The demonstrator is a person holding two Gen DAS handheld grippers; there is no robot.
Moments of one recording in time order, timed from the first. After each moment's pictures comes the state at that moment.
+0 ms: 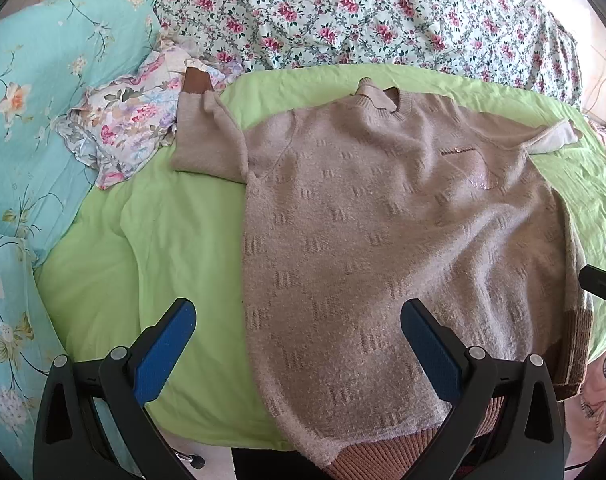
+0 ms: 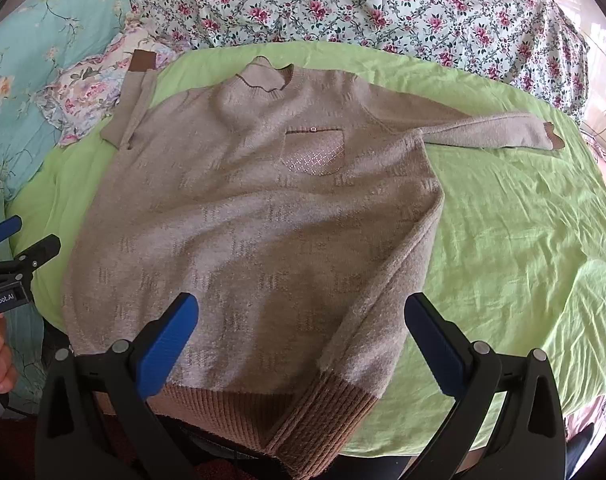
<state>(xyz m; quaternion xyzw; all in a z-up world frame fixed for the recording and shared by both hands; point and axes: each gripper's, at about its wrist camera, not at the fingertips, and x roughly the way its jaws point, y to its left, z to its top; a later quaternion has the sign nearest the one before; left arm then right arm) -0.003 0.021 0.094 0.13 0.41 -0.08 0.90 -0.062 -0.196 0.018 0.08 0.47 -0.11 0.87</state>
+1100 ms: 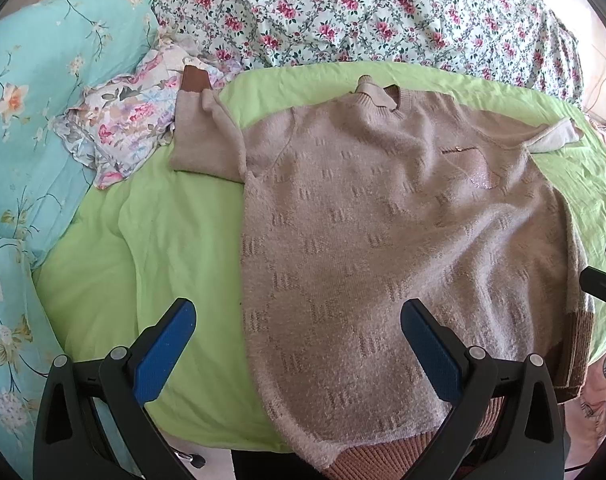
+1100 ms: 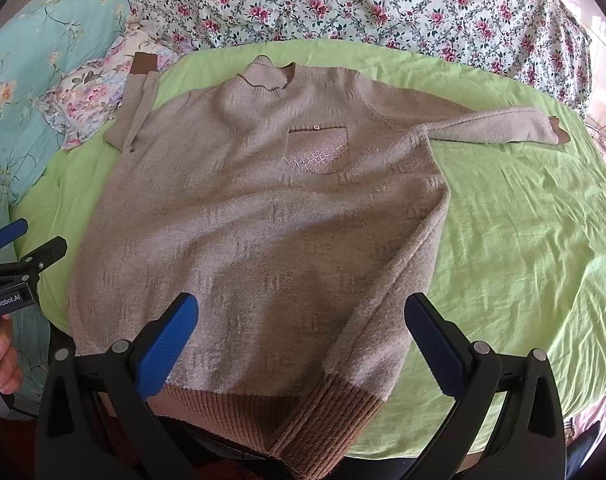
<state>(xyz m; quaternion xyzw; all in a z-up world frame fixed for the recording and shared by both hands) 0.041 -0.020 0.032 0.13 0.42 -0.09 0.89 -0.061 -0.198 0.015 0.07 0.51 -0.12 0.85</state>
